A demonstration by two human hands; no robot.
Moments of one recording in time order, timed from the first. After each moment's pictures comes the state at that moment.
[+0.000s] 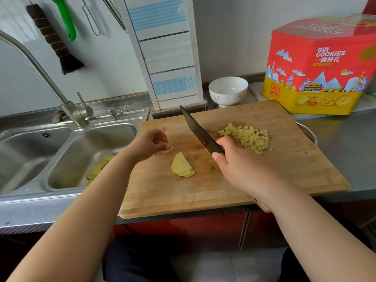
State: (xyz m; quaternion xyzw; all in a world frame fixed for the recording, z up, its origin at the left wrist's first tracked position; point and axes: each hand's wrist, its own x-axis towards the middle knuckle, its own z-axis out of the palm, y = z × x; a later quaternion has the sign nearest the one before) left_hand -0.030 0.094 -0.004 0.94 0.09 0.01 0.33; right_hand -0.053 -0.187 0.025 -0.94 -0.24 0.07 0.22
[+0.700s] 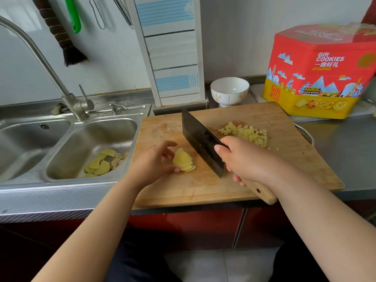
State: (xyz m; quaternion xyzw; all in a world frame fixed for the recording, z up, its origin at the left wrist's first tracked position) left_hand -0.090 0.058 -0.029 0.96 0.05 0.06 0.26; right_hand -0.050 -0.189 0.044 -0.91 -0.23 0.19 0.29
